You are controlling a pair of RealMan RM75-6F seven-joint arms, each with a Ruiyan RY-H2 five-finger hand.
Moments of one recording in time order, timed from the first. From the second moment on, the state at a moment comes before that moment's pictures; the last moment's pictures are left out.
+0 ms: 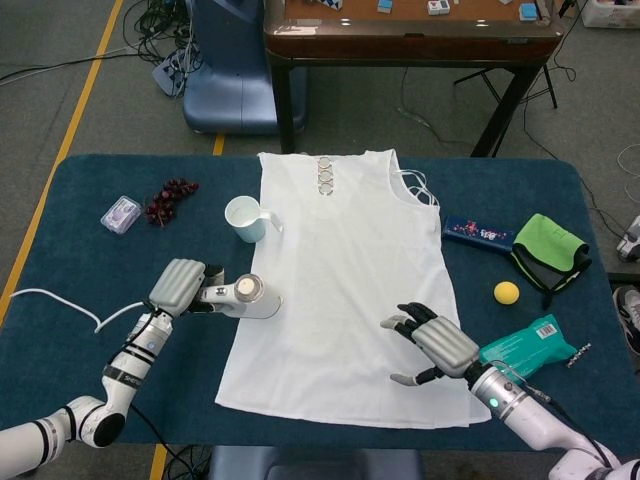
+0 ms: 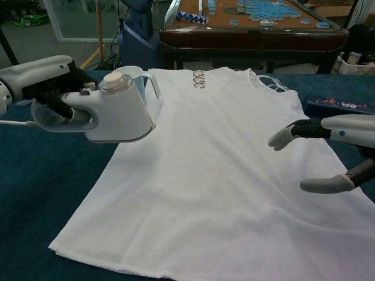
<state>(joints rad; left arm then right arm) -0.64 -1.47 -0.22 -1.44 1.30 1.02 -0.02 0.49 -1.20 0.01 -1.73 -1.62 0.90 0.03</state>
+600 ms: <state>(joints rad) -0.72 -1.58 -0.22 -1.37 1.26 0.96 0.03 0.51 -1.28 -0.10 -1.70 -1.62 0.84 0.01</state>
